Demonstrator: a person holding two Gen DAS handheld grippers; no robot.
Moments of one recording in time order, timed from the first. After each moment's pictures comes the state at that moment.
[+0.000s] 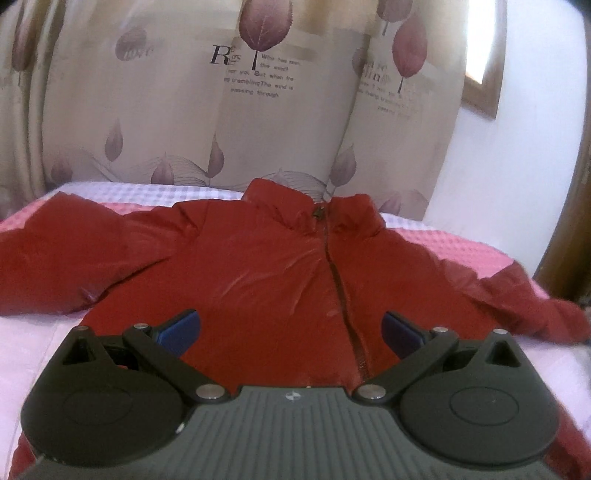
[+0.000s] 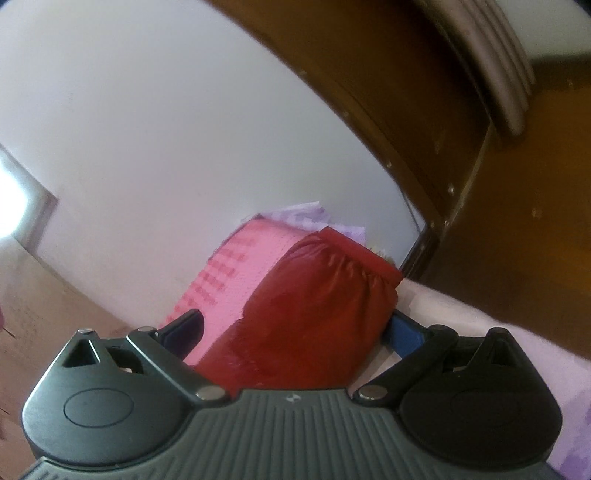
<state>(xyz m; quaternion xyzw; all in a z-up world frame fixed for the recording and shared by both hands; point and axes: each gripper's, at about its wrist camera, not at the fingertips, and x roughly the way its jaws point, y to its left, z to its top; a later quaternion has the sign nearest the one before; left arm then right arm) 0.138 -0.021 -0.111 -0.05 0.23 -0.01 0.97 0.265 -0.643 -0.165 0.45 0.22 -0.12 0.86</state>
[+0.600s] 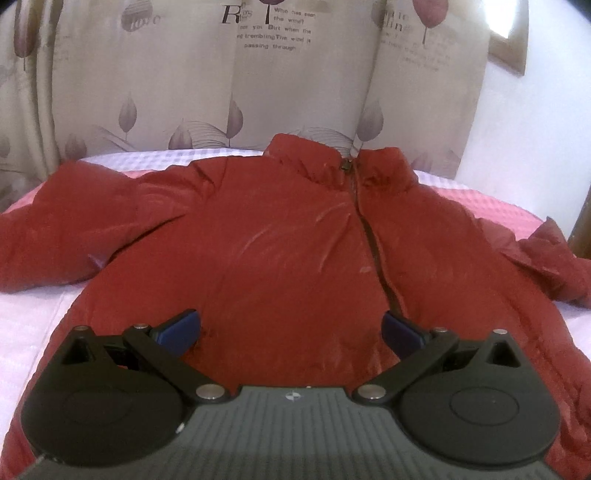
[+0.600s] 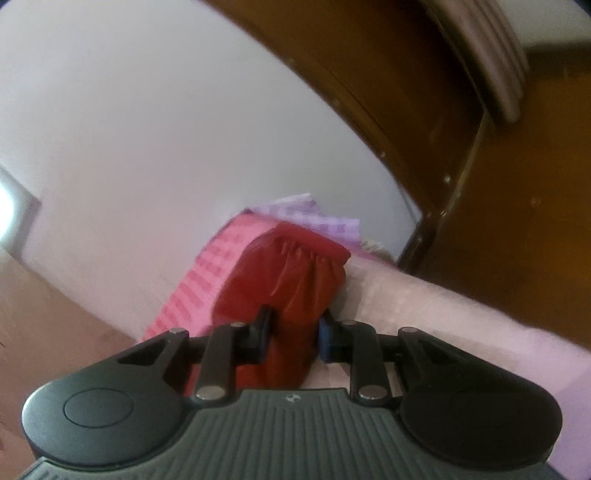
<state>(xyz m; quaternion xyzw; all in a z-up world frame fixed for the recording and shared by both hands) 0.155 -0.022 -0.135 -0.03 0.29 0.03 0.96 0.266 -0.646 -0.180 0.48 0.22 -0.12 0.84</state>
